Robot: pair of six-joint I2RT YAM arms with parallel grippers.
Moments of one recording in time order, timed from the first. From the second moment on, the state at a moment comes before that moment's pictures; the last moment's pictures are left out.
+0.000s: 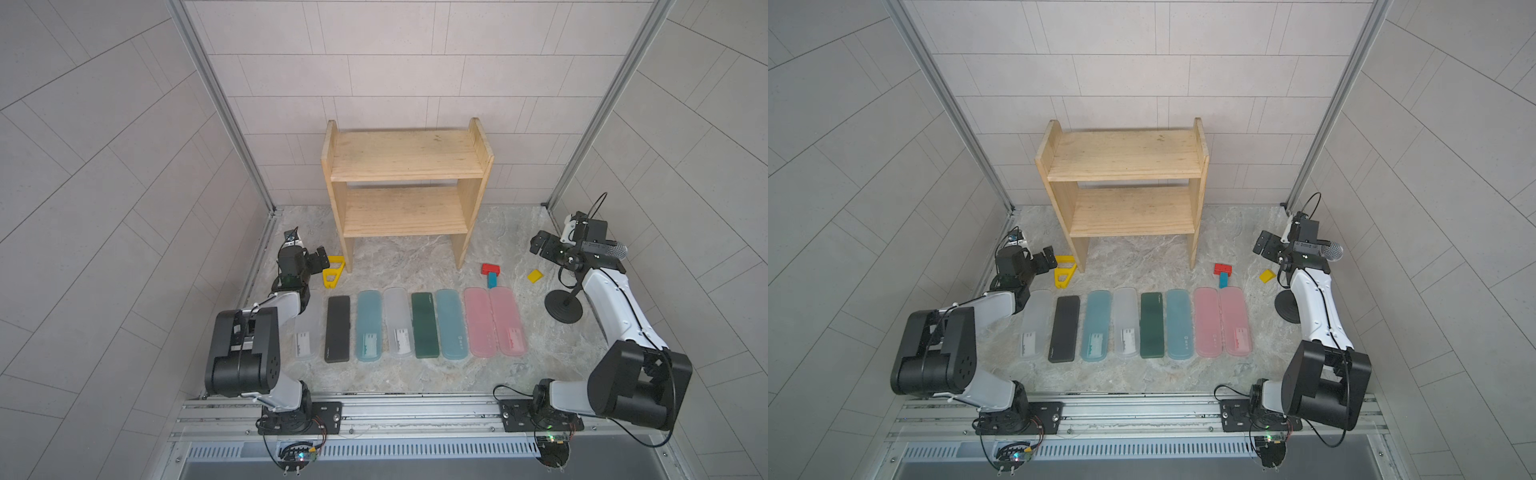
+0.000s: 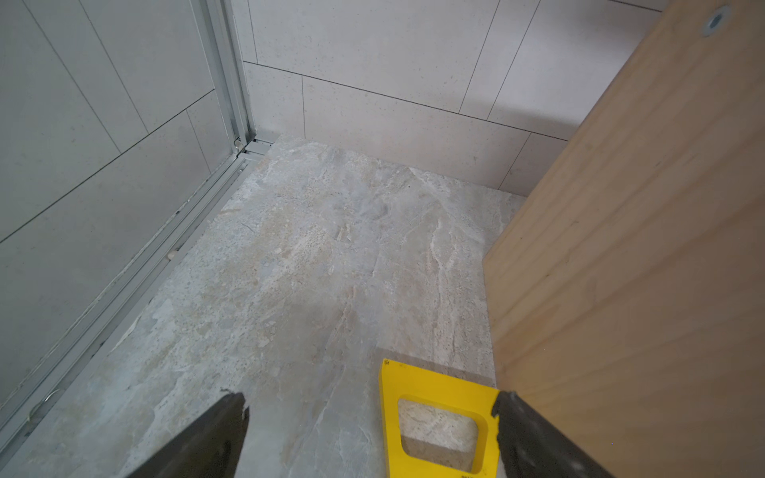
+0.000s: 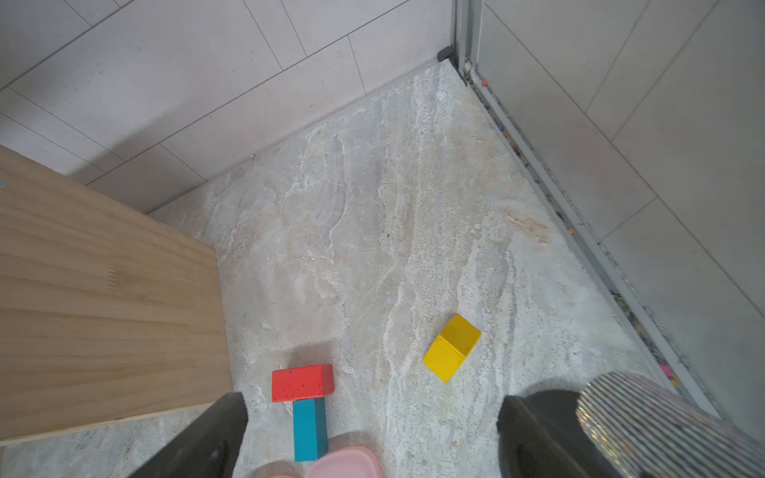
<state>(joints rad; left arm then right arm) 0.09 1.55 0.68 0.45 -0.05 -0.16 -0.30 1.34 1.08 -0.42 -0.15 0.27</state>
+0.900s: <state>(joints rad) 0.18 1.55 0.73 0.41 0.11 -0.19 -0.30 1.36 0.88 -0.11 -0.14 0.28</state>
